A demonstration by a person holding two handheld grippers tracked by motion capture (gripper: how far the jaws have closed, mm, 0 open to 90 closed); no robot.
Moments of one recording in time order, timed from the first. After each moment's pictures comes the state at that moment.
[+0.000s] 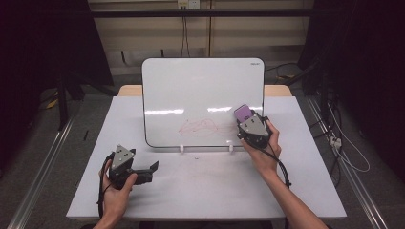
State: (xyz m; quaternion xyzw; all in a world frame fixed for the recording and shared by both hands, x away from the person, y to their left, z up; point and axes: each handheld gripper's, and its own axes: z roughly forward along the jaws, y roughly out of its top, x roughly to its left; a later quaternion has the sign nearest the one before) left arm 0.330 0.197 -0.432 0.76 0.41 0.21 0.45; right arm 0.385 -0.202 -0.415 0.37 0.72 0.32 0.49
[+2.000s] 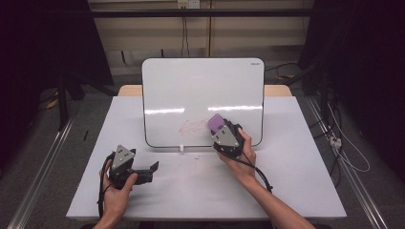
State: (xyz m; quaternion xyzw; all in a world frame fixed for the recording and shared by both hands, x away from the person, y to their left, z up) left arm 0.330 0.197 -0.432 0.77 0.41 0.22 0.44; right arm 0.377 -0.132 -0.434 0.31 0.75 0.34 0.47
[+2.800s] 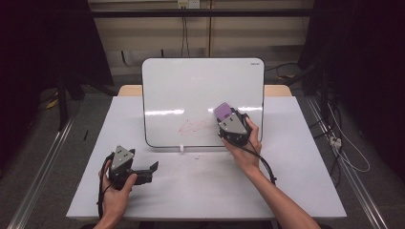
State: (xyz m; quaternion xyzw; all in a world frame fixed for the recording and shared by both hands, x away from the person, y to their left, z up) left arm 0.328 0.197 -0.431 0.76 0.41 0.22 0.44; right arm 0.397 -0.148 -0.412 0.34 0.73 0.35 0.48
